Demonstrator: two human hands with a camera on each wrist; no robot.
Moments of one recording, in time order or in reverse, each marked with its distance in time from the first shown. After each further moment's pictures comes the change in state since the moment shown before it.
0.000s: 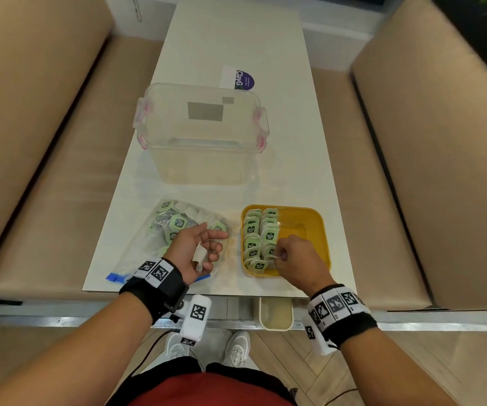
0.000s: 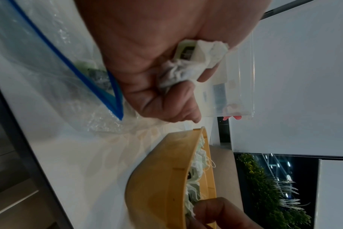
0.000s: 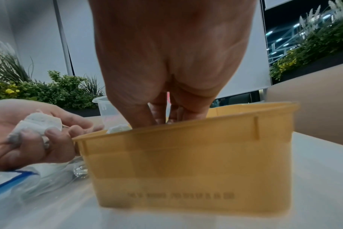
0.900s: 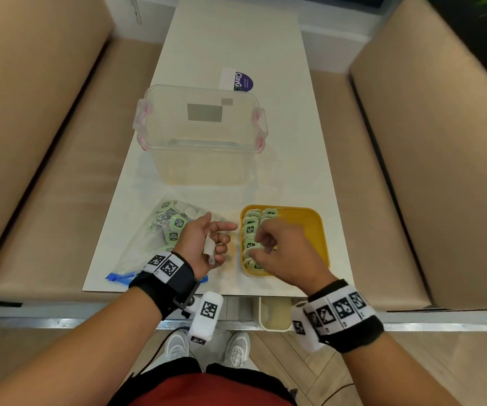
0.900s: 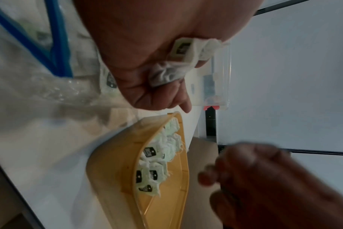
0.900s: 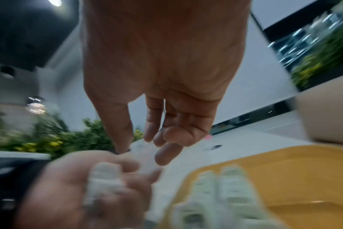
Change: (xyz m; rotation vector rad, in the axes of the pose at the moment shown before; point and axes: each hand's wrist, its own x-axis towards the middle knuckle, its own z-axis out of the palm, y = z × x) left_hand -0.007 0.007 0.026 -0.049 -0.027 0.067; right_hand -0.014 -0.049 -0.028 0.243 0.082 -0.201
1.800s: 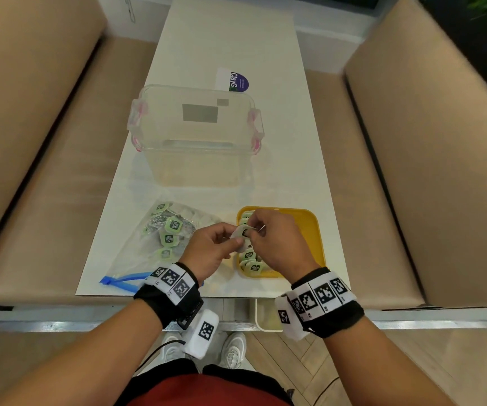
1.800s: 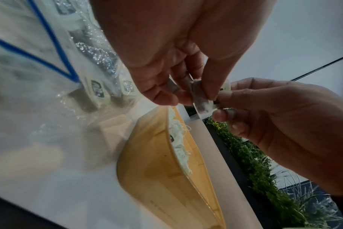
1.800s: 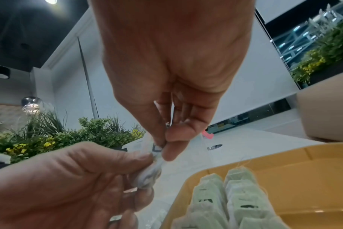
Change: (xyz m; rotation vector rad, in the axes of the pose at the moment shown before) left_hand -0.002 -0.022 0.007 0.527 -0.095 0.519; right_hand 0.023 -0.013 0.003 0.021 0.093 0.072
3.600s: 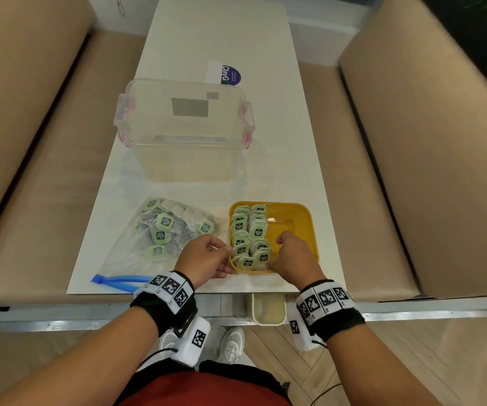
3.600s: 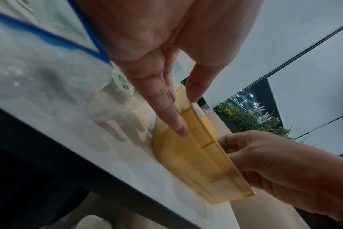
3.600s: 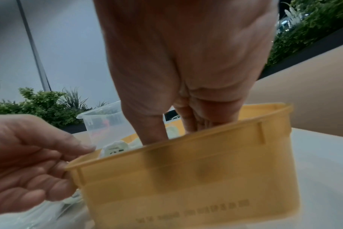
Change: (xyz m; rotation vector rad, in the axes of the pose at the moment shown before) left_hand -0.008 -0.009 0.014 0.049 0.082 -0.367; right_hand -0.017 0.085 0.012 -0.171 -0.160 0.413
